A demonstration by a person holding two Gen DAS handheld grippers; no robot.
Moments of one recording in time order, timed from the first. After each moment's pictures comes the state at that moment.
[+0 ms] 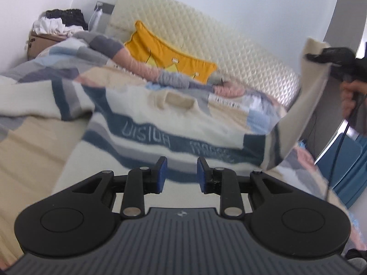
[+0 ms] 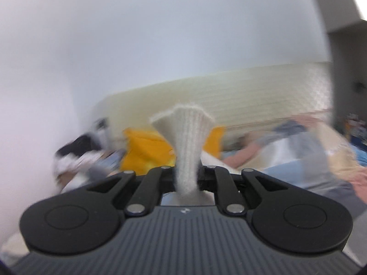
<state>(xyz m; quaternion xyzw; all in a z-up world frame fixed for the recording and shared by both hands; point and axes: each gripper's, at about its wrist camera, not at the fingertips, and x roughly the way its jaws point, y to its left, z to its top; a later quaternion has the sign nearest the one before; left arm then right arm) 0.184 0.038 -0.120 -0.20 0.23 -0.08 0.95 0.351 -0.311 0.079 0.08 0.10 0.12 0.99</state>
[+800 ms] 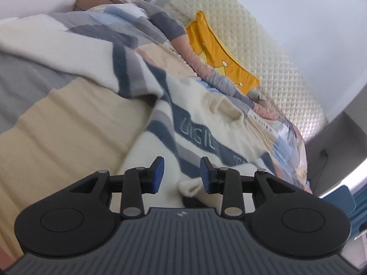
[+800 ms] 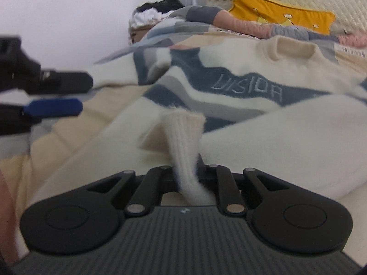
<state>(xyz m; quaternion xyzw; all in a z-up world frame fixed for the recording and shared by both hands) 0.199 0.154 -0.168 -0.34 0.27 -0.02 0.90 0.265 -0.063 -0.190 -0.02 0.33 0.28 0.90</state>
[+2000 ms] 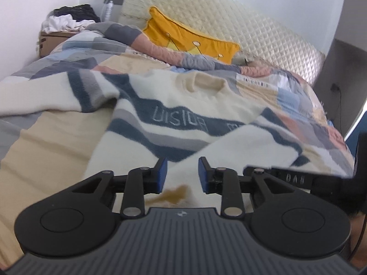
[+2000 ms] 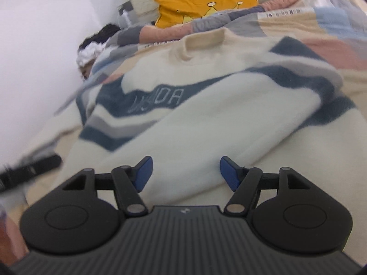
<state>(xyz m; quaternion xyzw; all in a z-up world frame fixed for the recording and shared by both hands) 0.224 0.047 -0.167 -0.13 0.29 -0.04 0.95 0.291 -0.178 -0.177 0.12 0.35 0.18 0.91</state>
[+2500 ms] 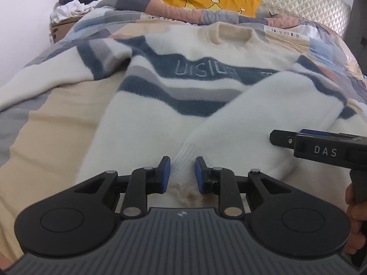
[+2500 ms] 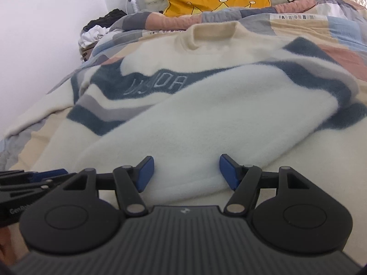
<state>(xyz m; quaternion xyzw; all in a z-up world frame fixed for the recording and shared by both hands) 0.256 0.030 -0.217 -0.05 0.38 0.03 0.92 0.298 -0.160 -0.201 0.05 0.35 0.19 0.92</state>
